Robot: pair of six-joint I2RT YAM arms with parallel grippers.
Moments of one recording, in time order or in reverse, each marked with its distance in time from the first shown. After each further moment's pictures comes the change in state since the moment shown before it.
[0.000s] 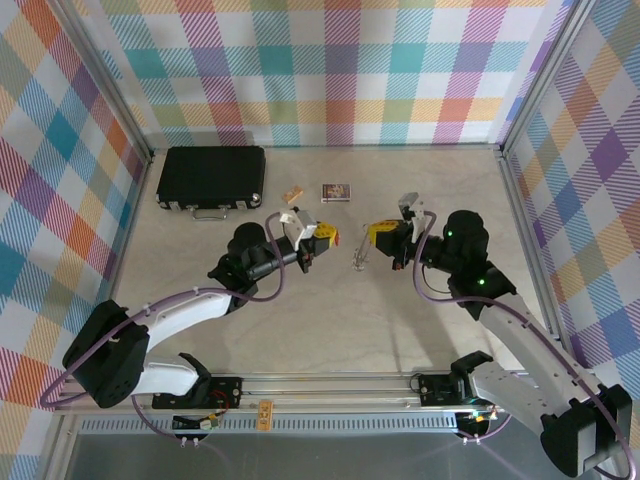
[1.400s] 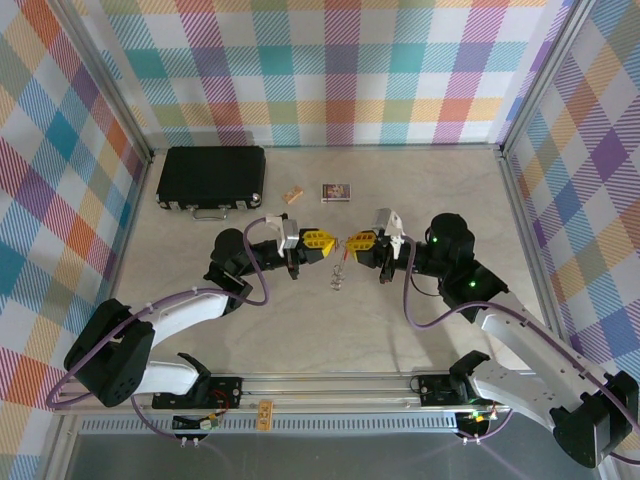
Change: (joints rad) left arm 0.052 0.007 -0.071 0.310 0.335 -0.093; right arm 0.173 0.018 0.042 0.000 -0.016 -0.297
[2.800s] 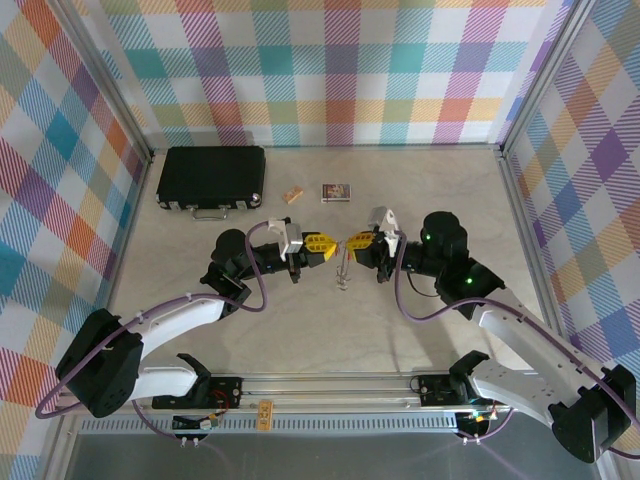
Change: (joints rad) left arm -0.044 -0.064 0.009 -0.139 -0.046 0.076; right arm 0.018 0.031 0.019 -0.075 0.060 0.033
